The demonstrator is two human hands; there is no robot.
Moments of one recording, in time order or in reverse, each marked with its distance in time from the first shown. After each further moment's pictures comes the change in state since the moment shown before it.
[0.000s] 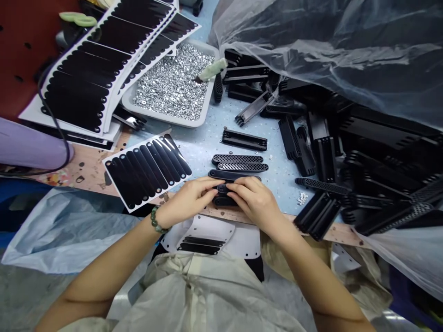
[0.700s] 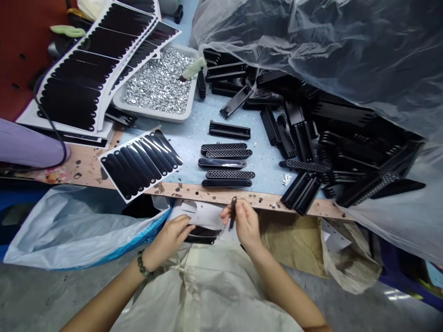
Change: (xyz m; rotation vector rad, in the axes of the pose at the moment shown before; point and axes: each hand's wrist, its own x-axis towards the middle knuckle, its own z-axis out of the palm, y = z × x) left_hand -0.123 -0.042 0.058 0.233 -0.037 -0.039; right_hand -0.097 -0.064 0.043 0.949 0.326 0.673
